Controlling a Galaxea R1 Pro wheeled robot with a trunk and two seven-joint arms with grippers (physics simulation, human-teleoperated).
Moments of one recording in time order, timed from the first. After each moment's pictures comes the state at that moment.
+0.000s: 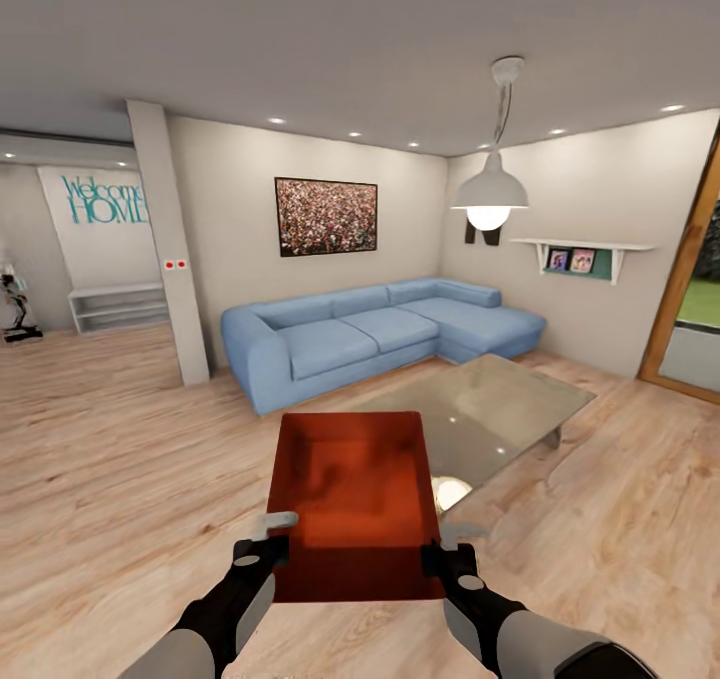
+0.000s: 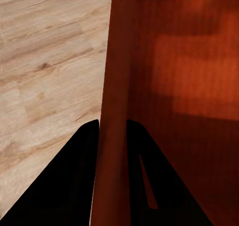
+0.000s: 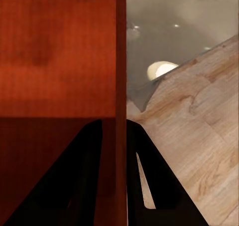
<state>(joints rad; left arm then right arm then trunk) -0.57 -0.11 -0.09 -0.42 0.11 0.09 0.28 -0.70 0.13 0.32 -0.02 -0.25 -0.26 -0.17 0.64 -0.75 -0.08</state>
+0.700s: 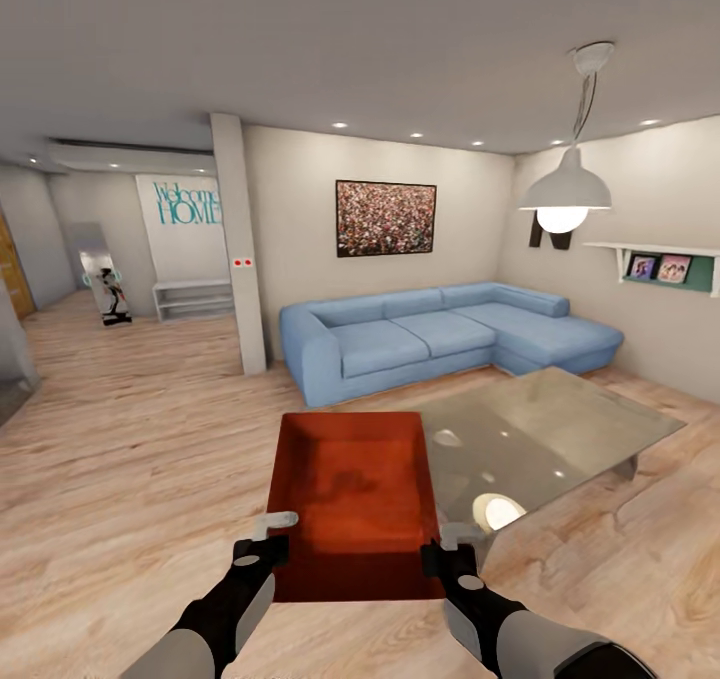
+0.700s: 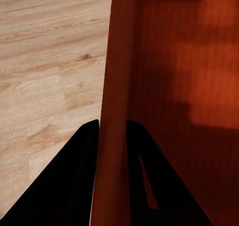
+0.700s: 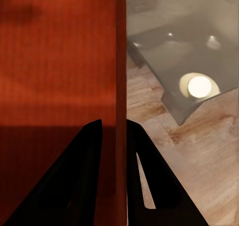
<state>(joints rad) -0.57 -0.11 -0.09 -0.42 0.11 0.09 0.28 -0.70 0.13 0.32 -0.02 -0.25 -0.26 -0.17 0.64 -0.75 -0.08</state>
